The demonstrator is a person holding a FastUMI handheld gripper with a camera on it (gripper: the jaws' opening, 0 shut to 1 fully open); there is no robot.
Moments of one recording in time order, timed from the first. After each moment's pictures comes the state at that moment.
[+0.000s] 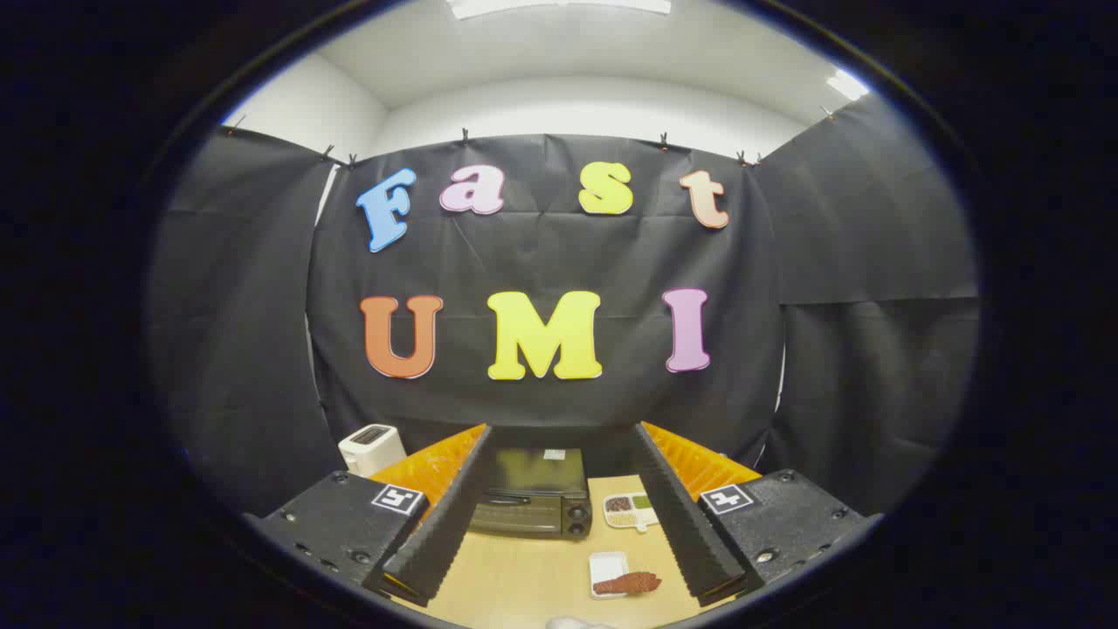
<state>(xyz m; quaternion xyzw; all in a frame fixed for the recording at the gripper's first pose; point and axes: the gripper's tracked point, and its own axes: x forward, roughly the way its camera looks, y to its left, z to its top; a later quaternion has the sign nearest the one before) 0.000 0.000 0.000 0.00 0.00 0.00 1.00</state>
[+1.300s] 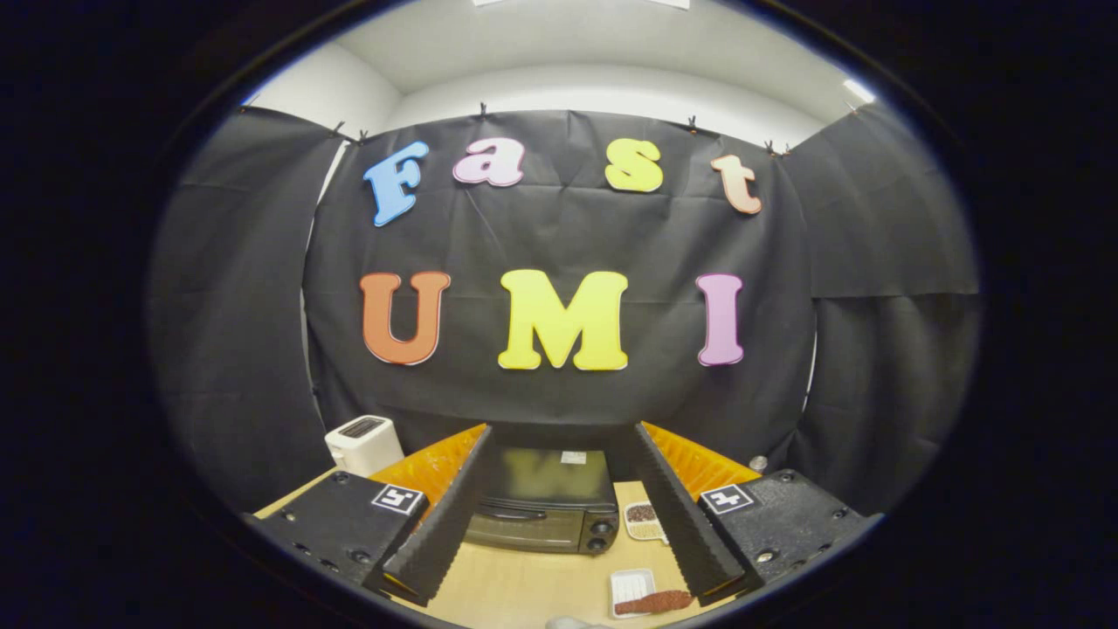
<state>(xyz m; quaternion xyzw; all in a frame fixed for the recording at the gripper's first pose) 0.106 0.041 -0.049 -0.02 0.00 0.02 1.00</state>
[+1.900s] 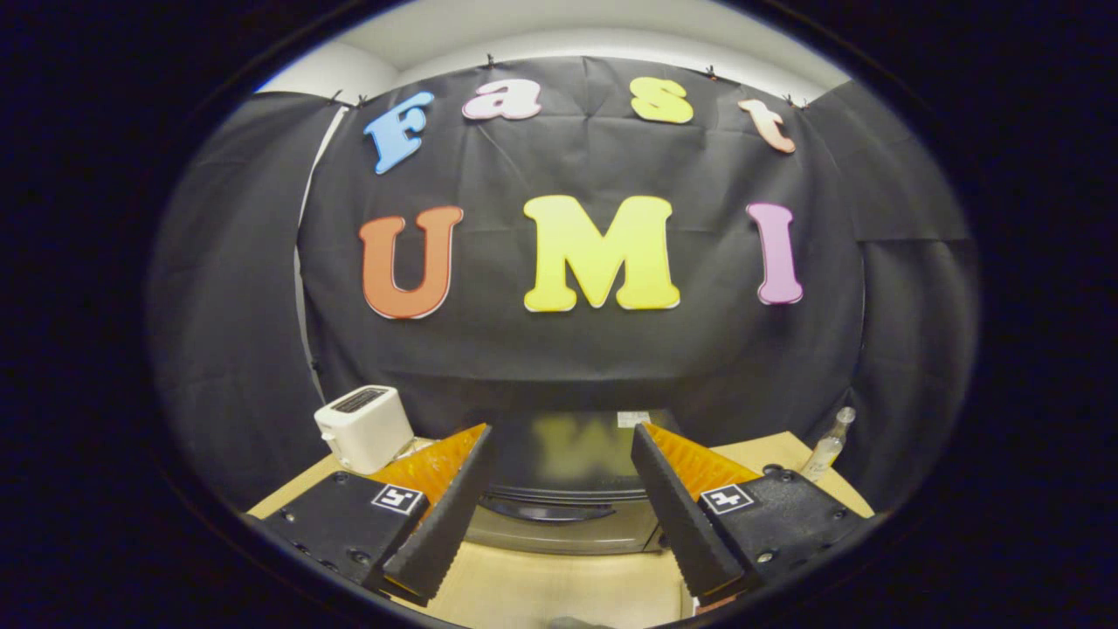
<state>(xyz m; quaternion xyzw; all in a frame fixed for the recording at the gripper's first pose) 0.242 0.102 -0.194 0.00 0.09 0.04 1.00</state>
